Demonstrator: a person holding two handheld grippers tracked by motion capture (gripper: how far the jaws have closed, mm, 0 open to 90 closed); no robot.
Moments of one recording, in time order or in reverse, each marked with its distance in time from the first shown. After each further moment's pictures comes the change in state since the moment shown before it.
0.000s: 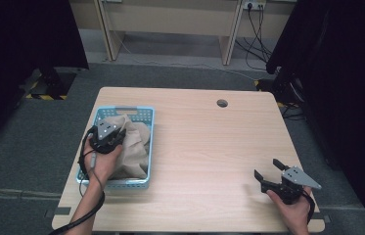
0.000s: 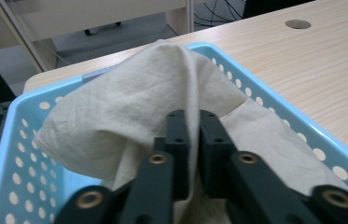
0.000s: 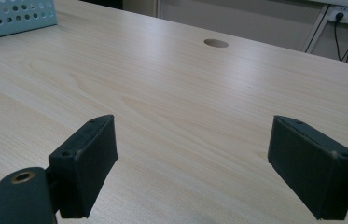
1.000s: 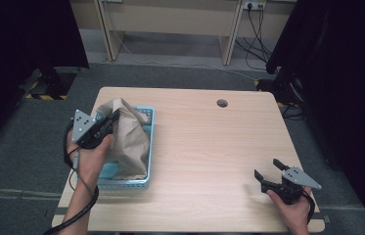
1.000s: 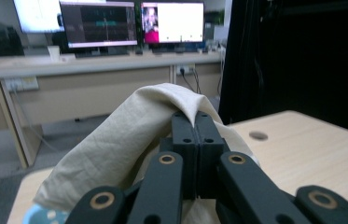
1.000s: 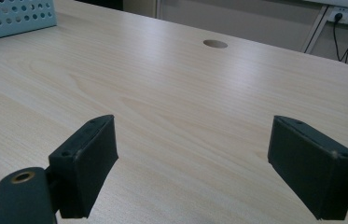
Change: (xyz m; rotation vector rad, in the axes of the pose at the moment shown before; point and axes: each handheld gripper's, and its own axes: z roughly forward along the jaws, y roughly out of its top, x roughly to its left) left arm 0.010 0.036 -0.045 -0.436 -0.068 -0.058; right arm 0.000 0.000 0.000 -0.004 -0.002 0.002
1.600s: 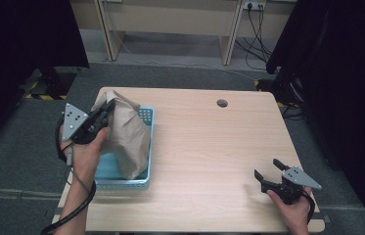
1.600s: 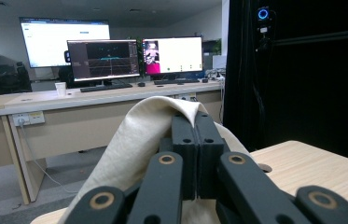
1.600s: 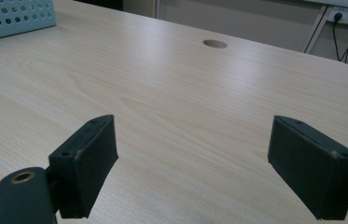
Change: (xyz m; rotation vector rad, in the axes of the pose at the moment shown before) left arm 0.002 0.025 -0.006 -0.104 0.002 0.037; right arm 0.000 0.000 0.000 0.000 -0.002 0.001
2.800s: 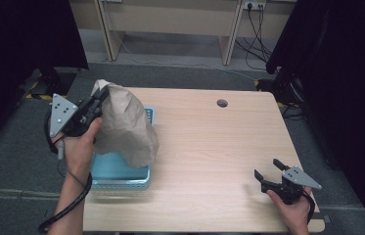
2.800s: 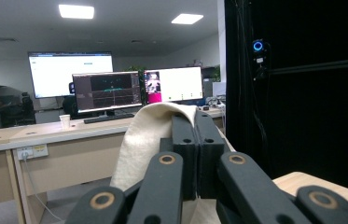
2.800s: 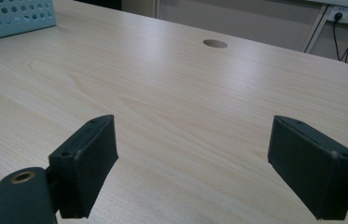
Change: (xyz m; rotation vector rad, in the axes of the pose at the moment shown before) left arm 0.004 0.034 -0.003 -0.127 -0.001 0.026; right arm 0.000 0.000 0.000 0.003 0.001 0.002
